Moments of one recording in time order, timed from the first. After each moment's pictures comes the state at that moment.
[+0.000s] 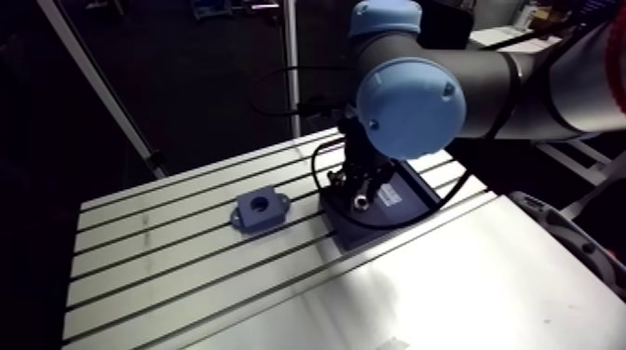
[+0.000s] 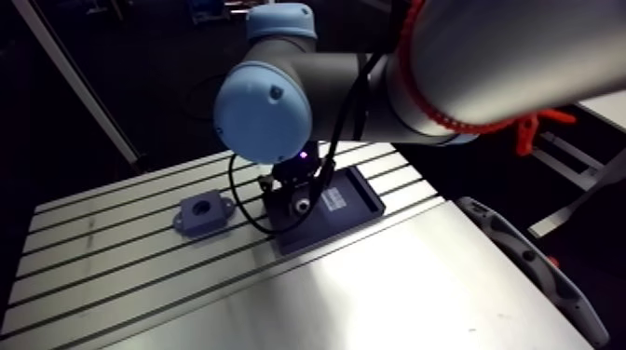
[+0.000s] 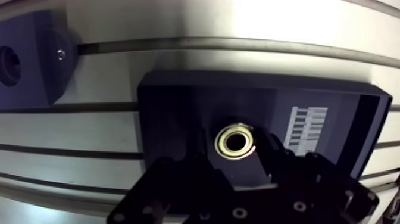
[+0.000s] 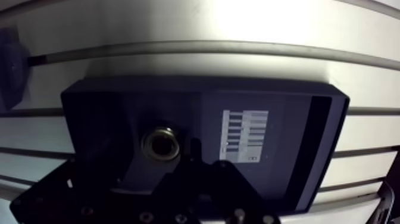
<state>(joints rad) -0.46 -1.20 2.00 -2.28 -1.61 -2.03</state>
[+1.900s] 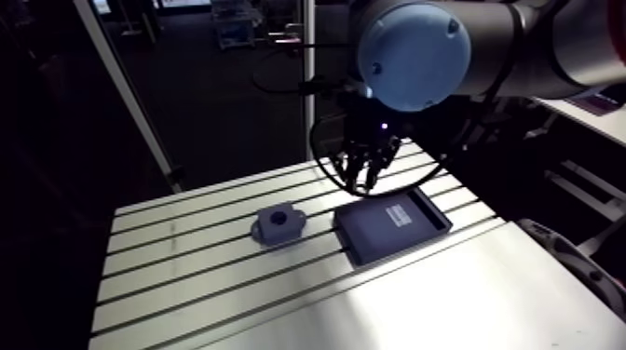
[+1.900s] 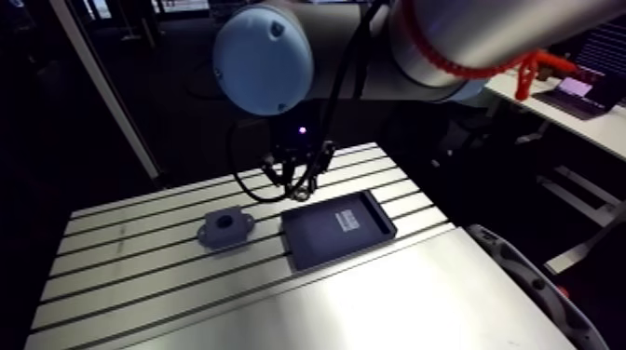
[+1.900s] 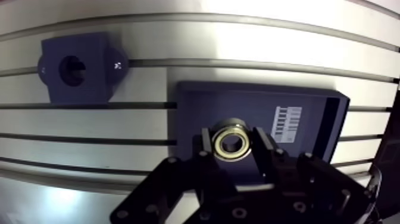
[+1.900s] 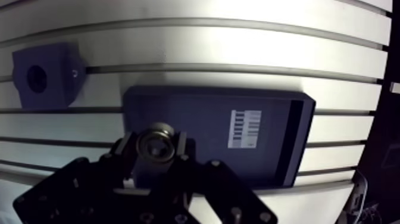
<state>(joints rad) -0.39 -1.30 1.89 -2.13 -1.61 -1.99</state>
